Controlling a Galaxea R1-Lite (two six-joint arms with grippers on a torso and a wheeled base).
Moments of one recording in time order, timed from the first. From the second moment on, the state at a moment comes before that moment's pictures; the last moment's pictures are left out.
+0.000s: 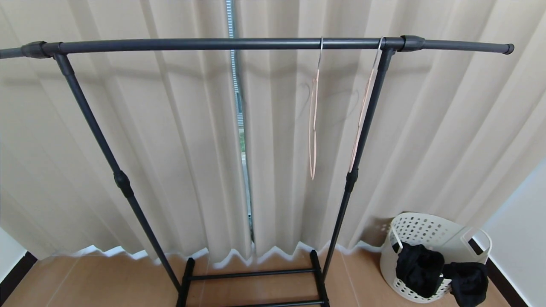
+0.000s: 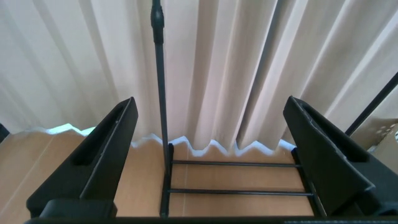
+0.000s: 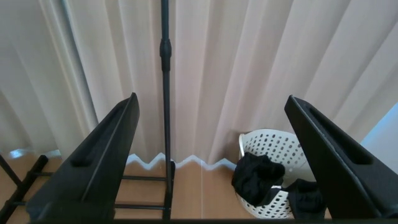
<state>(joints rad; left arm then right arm) 0.00 0.00 -0.02 0.04 0.08 -0.03 0.01 0.01 0.00 -0.06 0.03 -0.02</state>
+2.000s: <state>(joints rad) 0.00 0.00 -0.02 0.04 0.08 -0.03 0.01 0.01 0.00 -0.06 0.03 -0.02</state>
